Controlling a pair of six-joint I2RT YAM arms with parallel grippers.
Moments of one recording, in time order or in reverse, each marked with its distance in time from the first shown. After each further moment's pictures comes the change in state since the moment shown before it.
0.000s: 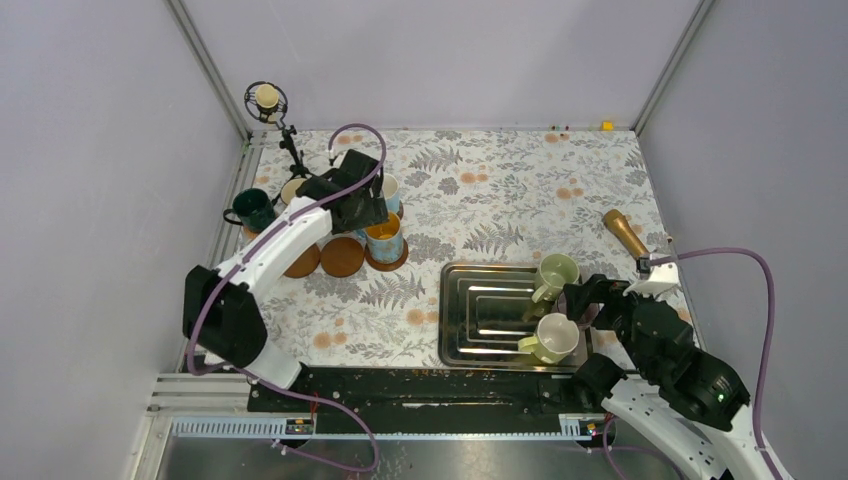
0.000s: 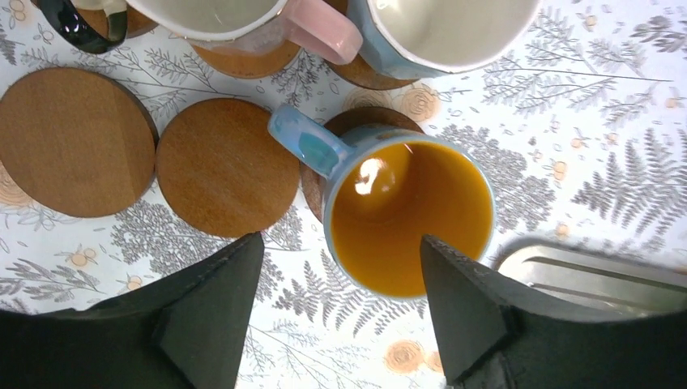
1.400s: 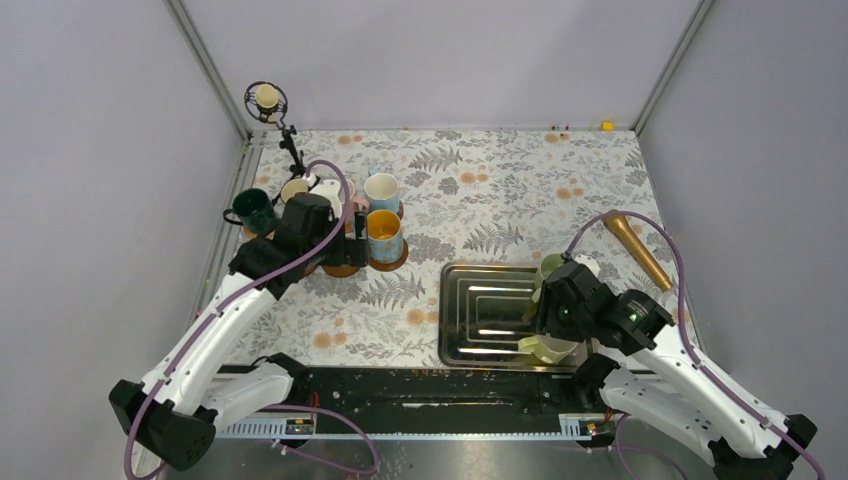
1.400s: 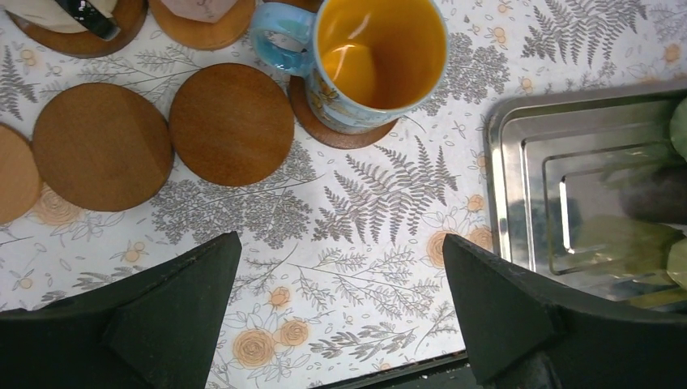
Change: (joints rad) left arm -0.003 -0.545 -0.297 0.023 0.217 0.302; right arm 0.000 0.493 -0.010 -0.177 -0.373 0.336
